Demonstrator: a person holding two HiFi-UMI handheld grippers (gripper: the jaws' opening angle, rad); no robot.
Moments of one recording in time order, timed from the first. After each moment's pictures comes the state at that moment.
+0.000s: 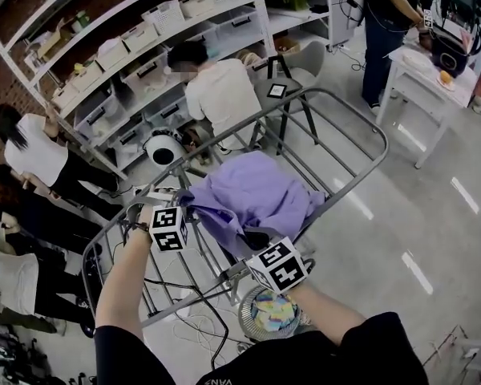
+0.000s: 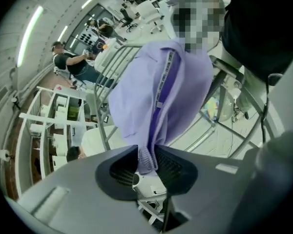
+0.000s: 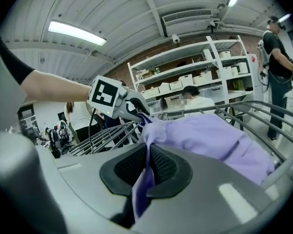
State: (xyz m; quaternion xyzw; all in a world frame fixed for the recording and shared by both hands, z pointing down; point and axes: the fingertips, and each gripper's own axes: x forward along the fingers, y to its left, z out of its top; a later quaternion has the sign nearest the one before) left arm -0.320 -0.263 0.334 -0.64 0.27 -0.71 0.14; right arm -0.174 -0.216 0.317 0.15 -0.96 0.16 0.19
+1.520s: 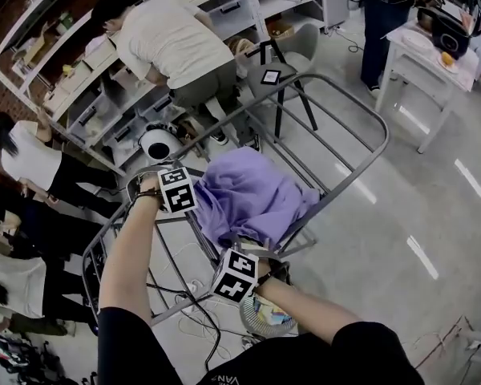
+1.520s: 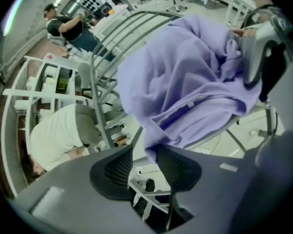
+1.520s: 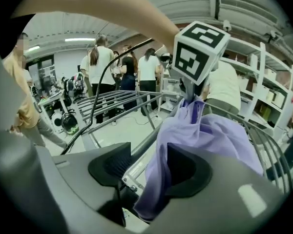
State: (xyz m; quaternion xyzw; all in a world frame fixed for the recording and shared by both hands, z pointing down) left arm -0.352 -0.337 0.356 -0.57 0.27 -0.78 0.00; right arm -0.221 -0.176 0.365 0.03 -0.93 -0.01 0.37
